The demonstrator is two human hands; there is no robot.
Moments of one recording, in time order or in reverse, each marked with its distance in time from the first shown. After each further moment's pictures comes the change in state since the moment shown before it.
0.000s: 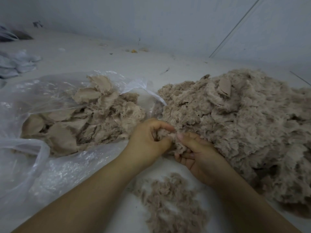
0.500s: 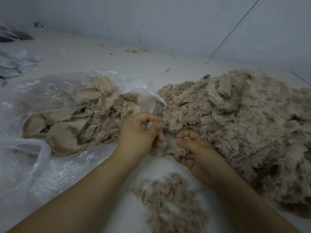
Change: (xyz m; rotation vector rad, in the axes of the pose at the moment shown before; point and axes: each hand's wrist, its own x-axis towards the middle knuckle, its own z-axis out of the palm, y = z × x) left_hand 0.004 0.000 -0.008 -0.331 0.151 -0.200; right_hand 0.000 0.001 -0.003 -0.088 0.039 -0.024
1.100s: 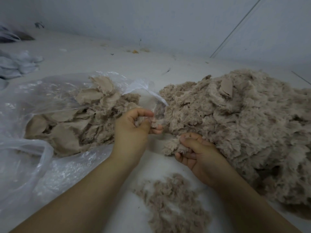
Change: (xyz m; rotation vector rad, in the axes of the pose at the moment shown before) left_hand 0.004 0.002 -0.005 -0.056 0.148 0.114; right_hand -0.002 -0.001 0.006 0.119 0.091 0.035
